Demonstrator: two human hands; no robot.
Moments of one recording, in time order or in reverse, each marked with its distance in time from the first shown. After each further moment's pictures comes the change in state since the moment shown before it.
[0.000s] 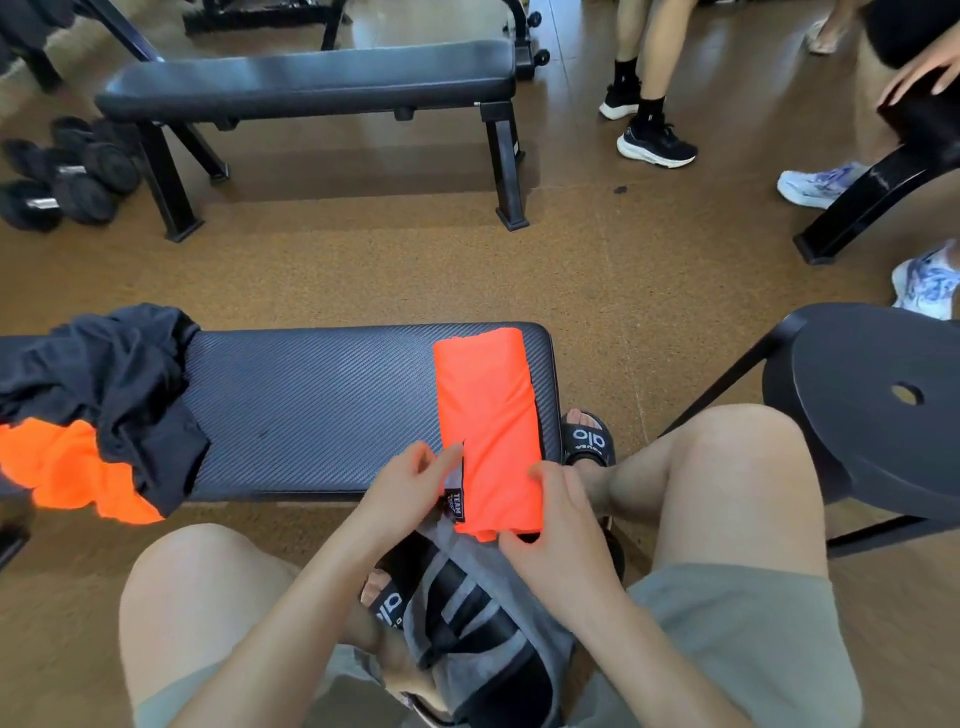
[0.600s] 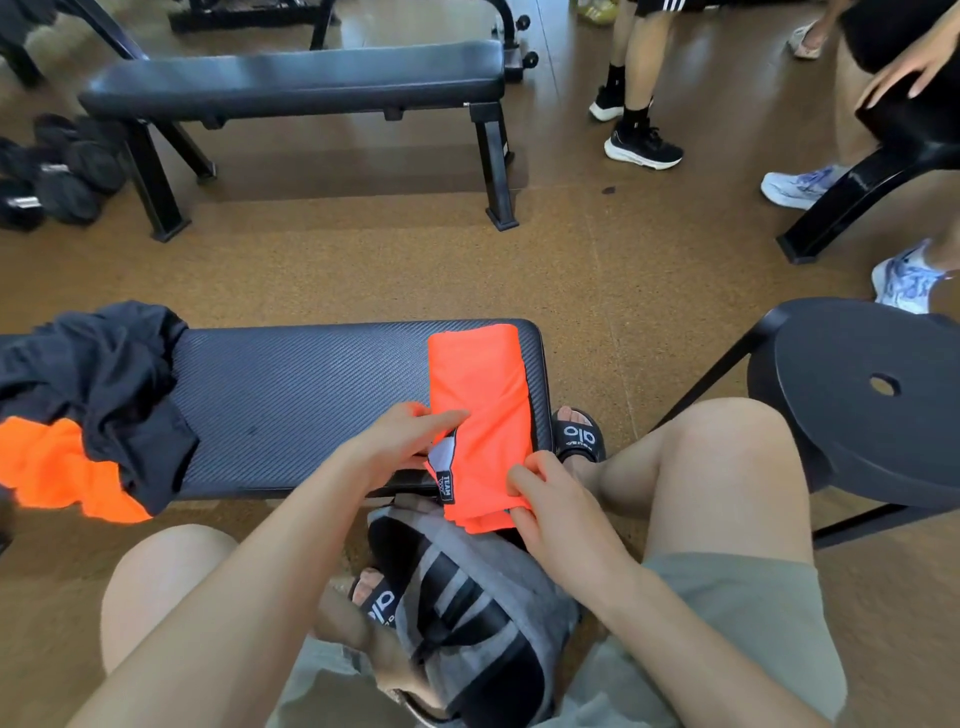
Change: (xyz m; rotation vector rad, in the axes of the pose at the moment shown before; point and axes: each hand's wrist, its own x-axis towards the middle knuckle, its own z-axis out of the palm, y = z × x) left_hand 0.054 0.024 -0.009 -0.228 -0.207 -0.161; right_hand 0.014 0.009 -0.019 -0.286 -0.058 -0.332
